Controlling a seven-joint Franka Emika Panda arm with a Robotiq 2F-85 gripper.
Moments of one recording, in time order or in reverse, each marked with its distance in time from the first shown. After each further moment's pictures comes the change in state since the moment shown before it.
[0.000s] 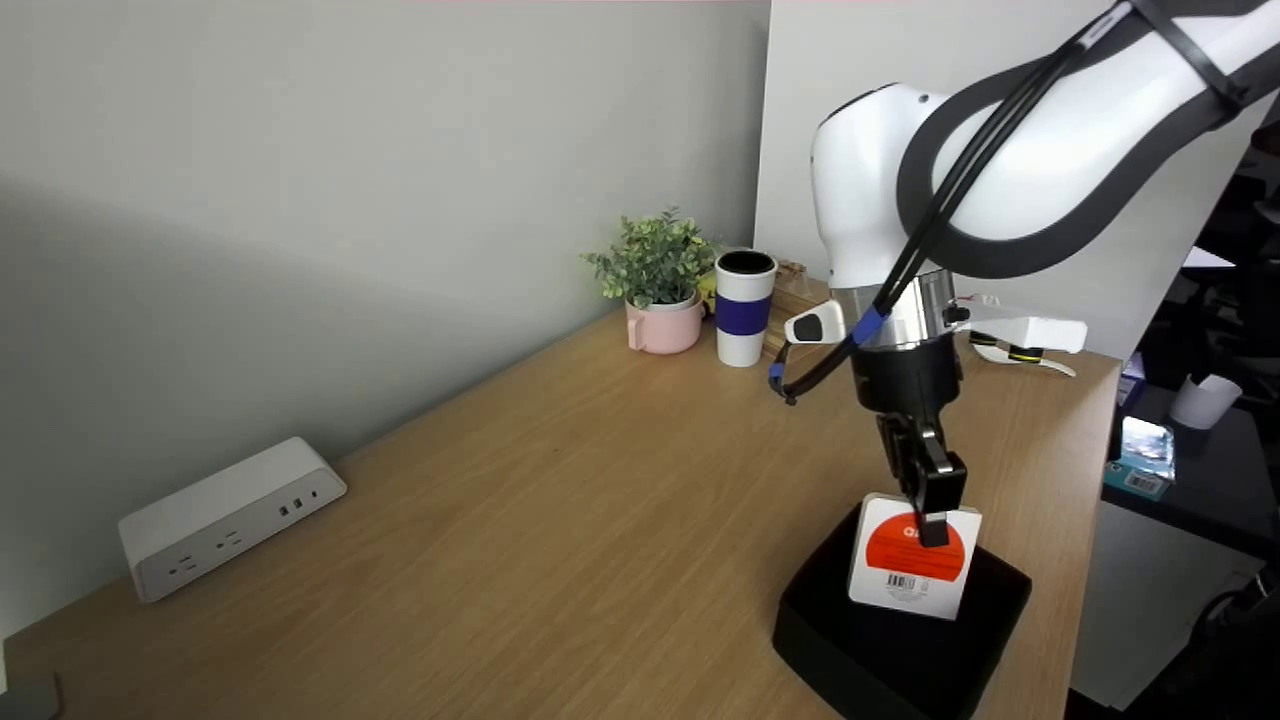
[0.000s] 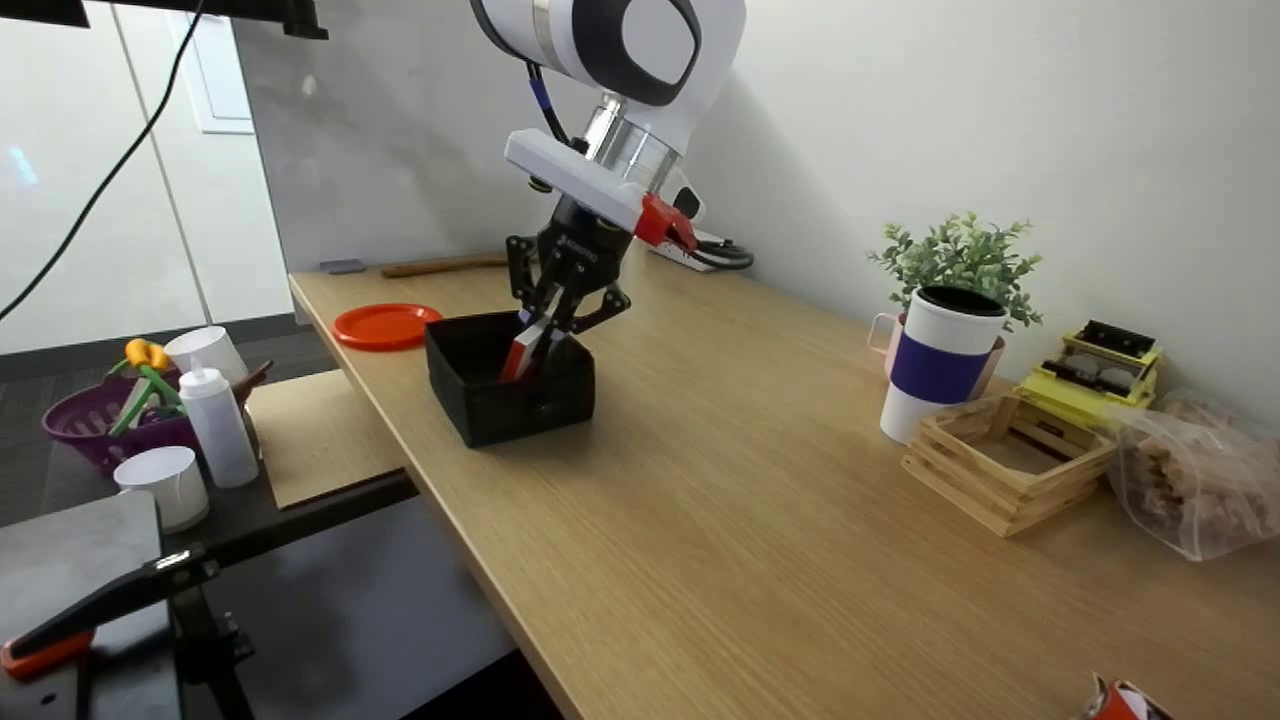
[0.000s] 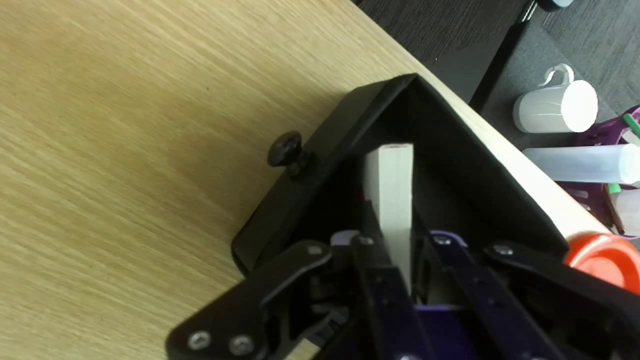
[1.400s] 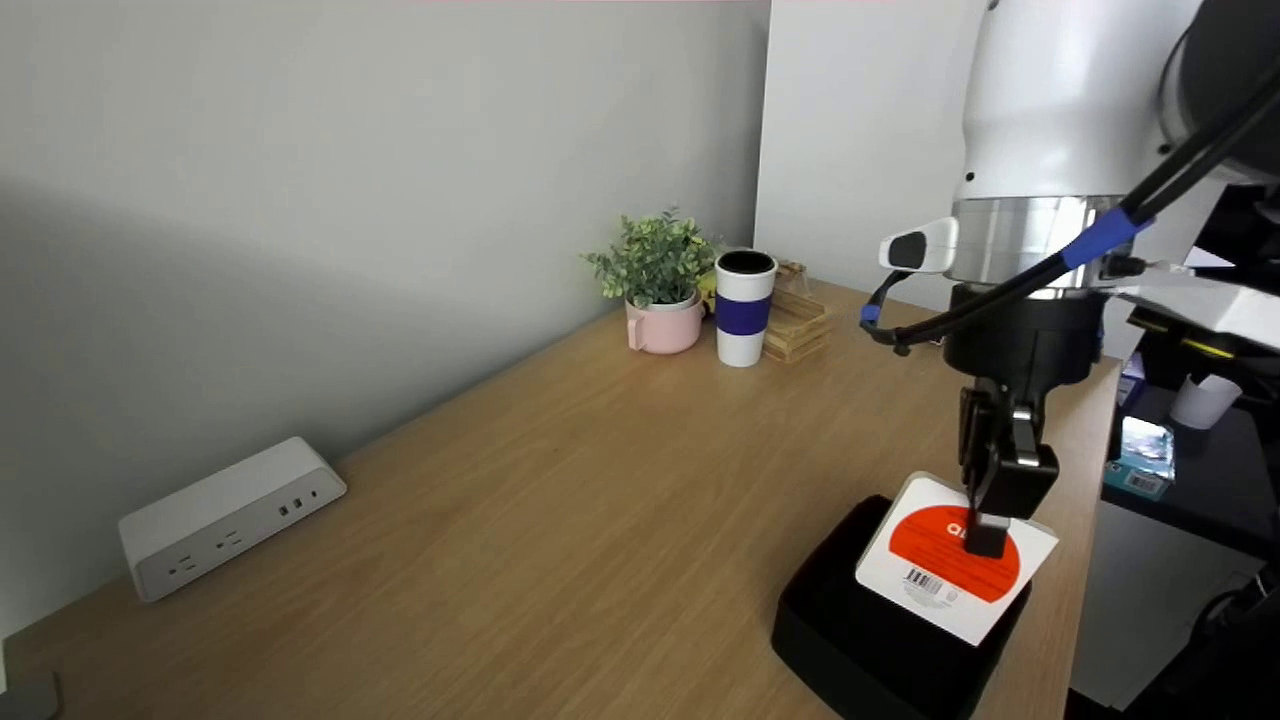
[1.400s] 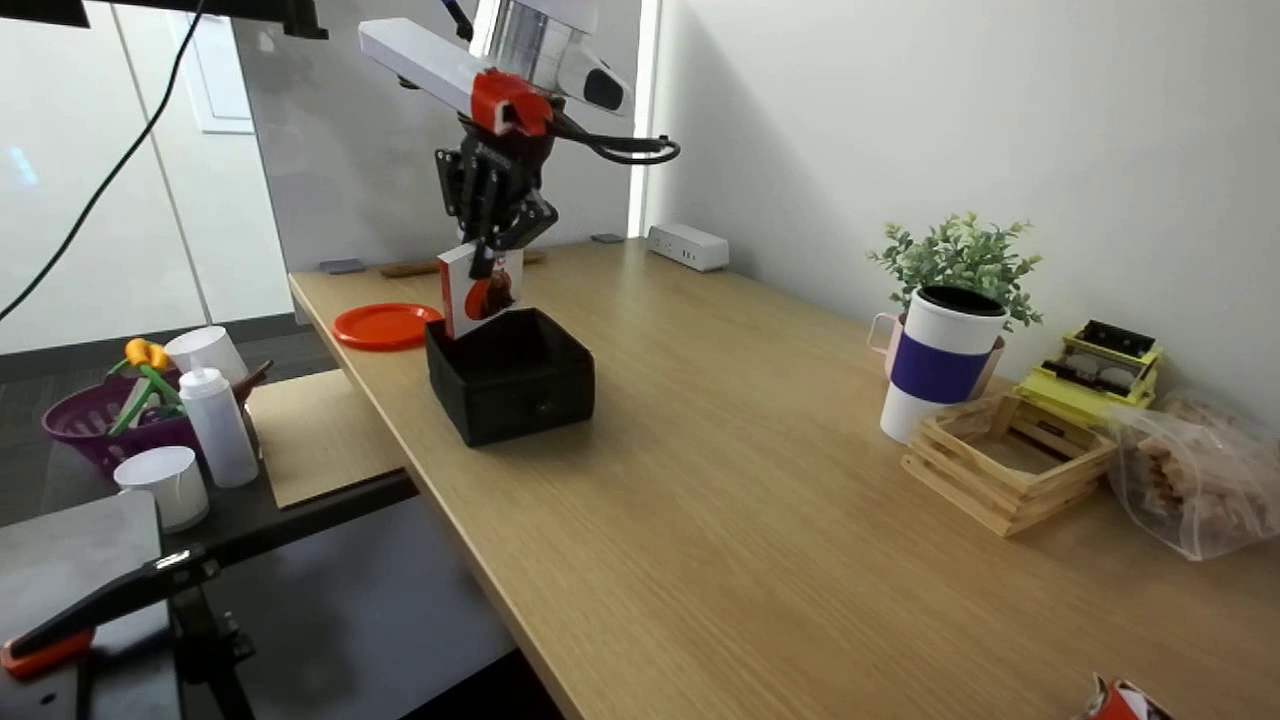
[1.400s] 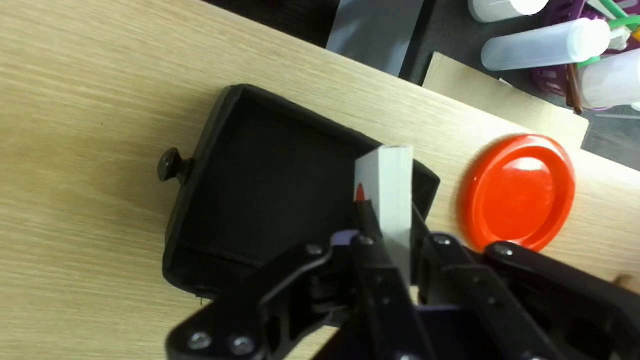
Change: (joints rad) arm 0.052 -0.342 0.046 -0.307 0.159 0.221 0.274
